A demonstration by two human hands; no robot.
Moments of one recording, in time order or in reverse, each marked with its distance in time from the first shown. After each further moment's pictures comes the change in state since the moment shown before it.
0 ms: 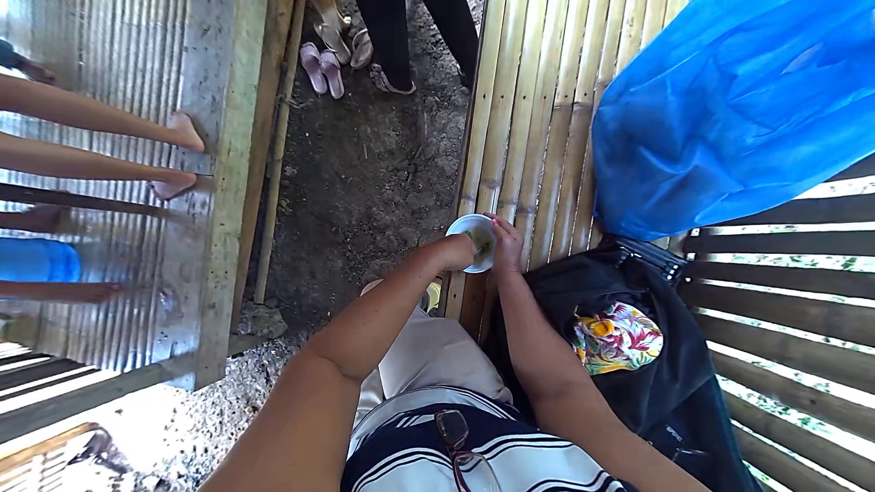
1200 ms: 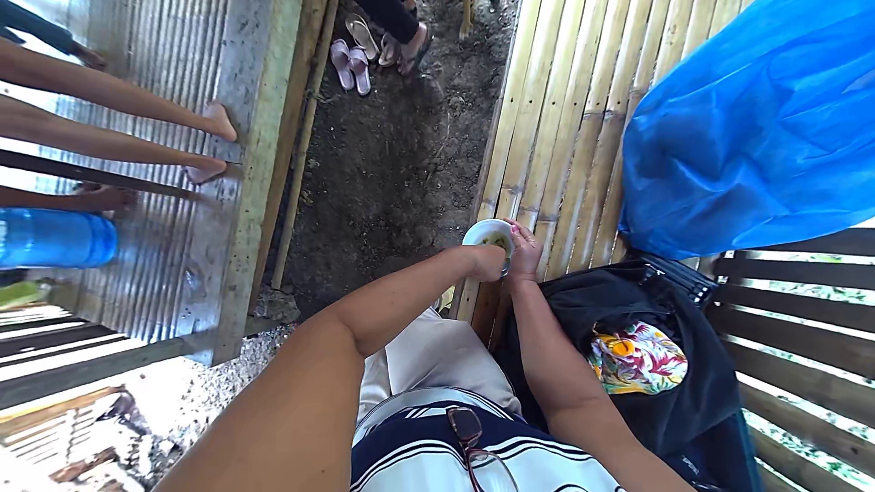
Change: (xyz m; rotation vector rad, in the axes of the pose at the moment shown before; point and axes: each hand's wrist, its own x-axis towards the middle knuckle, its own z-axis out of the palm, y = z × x) left_hand 0.006 0.024 -0.004 0.272 -0.177 0.154; right_hand 0.002 0.003 0.002 -0.073 0.013 0.003
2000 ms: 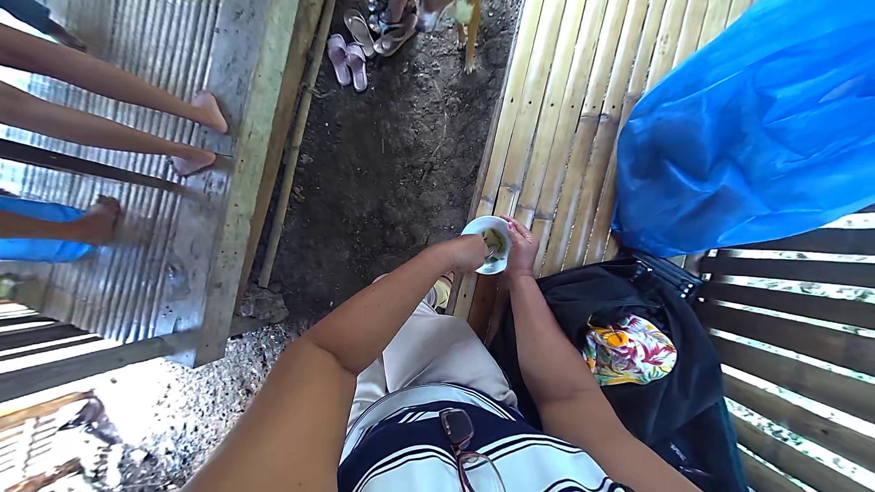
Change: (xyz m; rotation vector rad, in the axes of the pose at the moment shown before) left_hand -0.025 -0.027 0.013 -0.295 0.149 -0.100; right_hand -0.001 0.000 0.000 0.051 -0.025 0.013
